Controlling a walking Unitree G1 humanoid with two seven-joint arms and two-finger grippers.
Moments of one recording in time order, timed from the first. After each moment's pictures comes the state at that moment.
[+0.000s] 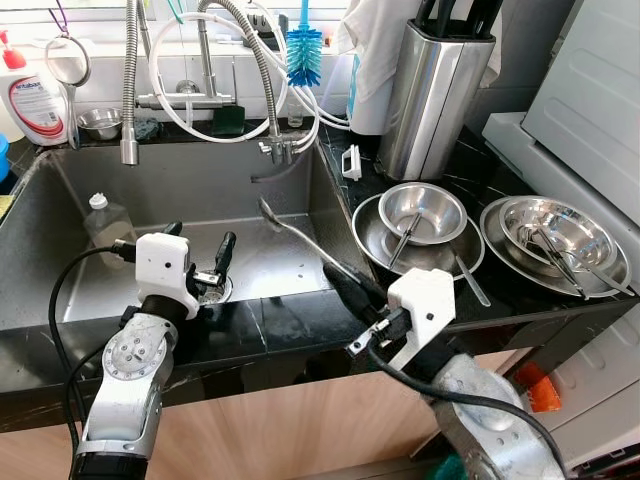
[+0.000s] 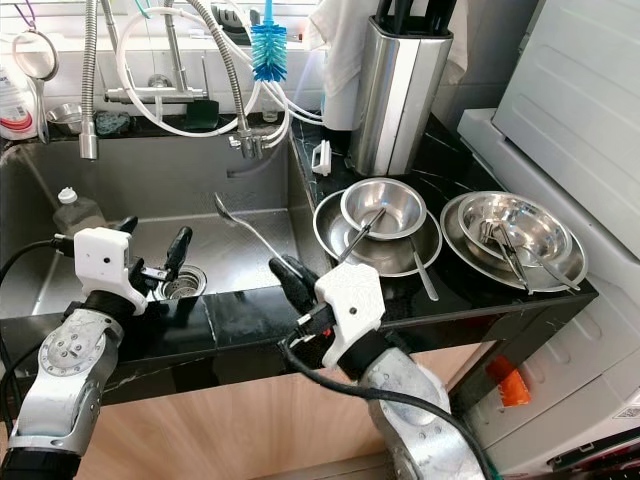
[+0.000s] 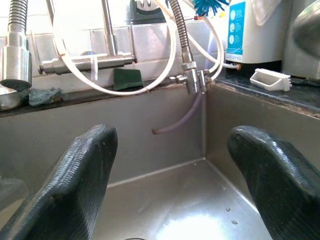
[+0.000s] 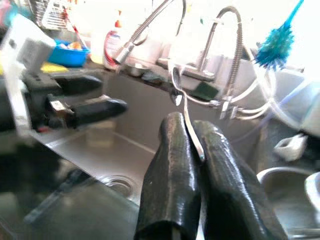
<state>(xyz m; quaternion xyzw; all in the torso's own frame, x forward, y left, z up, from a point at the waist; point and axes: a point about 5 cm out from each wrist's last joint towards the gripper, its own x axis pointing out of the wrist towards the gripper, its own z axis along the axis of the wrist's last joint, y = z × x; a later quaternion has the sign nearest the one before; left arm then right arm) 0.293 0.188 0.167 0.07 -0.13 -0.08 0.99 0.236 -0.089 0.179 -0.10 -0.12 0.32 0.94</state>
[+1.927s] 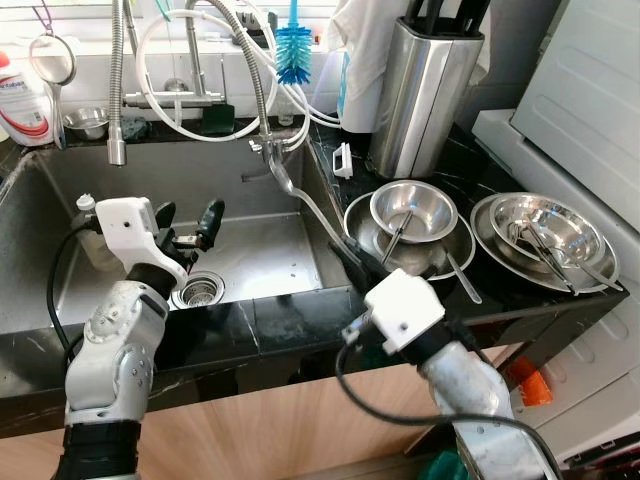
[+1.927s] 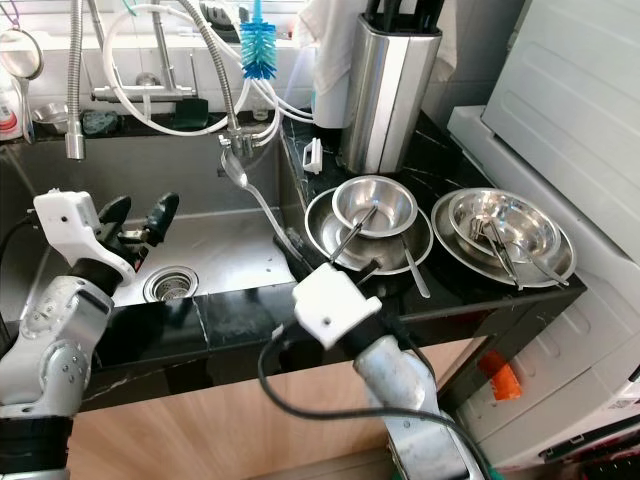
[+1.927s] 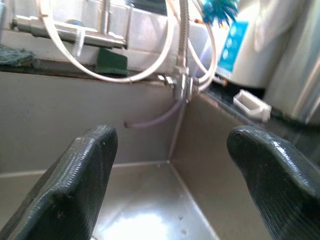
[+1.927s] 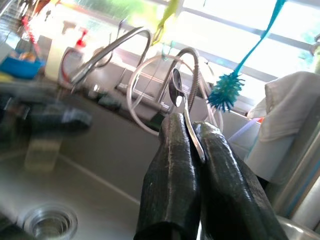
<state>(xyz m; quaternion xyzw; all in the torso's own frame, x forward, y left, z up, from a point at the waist) 0.302 0.191 0.180 -0.06 -0.10 -0.09 0.99 0.259 -0.078 0.189 -0.13 -0.21 0.25 0.93</state>
